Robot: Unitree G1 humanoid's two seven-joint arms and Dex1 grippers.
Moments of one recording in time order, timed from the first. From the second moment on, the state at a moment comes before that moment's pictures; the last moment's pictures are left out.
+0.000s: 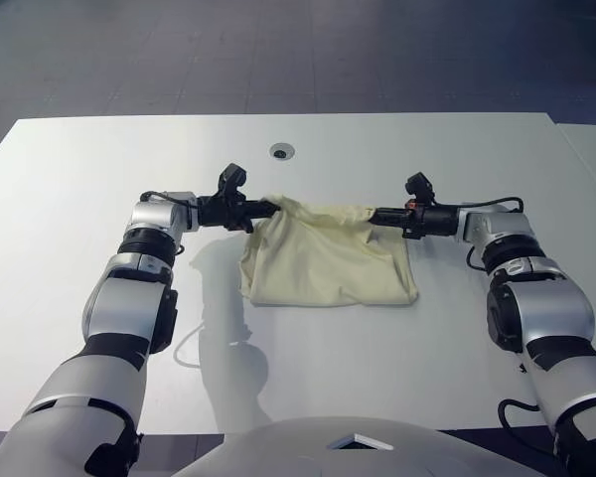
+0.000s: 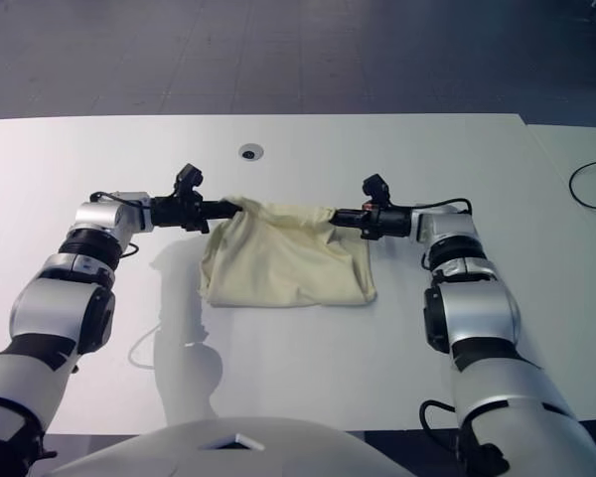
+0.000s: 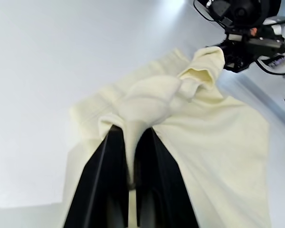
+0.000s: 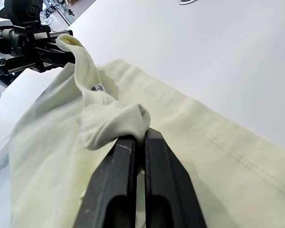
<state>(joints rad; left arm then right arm) -0.88 0.38 -0.08 1.09 -0.23 0.39 -1.15 -0.88 -0.44 0.01 1.22 0.18 0.32 1.26</state>
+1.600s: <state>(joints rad) -0.25 0.64 -0.40 -0.19 0.25 0.43 -0.62 -0.61 -0.58 0.29 0.76 -0.25 -0.47 0.80</state>
